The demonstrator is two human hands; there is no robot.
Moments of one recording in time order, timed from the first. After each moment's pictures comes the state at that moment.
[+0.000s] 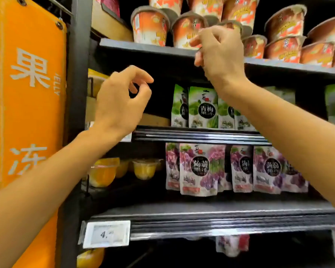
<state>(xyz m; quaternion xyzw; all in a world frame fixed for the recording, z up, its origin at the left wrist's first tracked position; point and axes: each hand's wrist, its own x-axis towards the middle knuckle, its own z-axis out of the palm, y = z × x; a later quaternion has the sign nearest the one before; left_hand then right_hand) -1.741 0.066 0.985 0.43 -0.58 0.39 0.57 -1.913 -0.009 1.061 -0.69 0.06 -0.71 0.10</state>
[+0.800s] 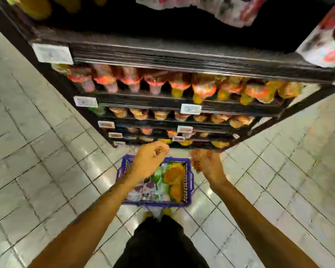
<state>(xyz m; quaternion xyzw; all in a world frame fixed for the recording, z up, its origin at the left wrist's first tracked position) -2.039 0.129 0.306 0.73 -0.43 -0.37 0.39 -2.213 0.031 0.321 -0.56 0.55 -0.16 0.60</state>
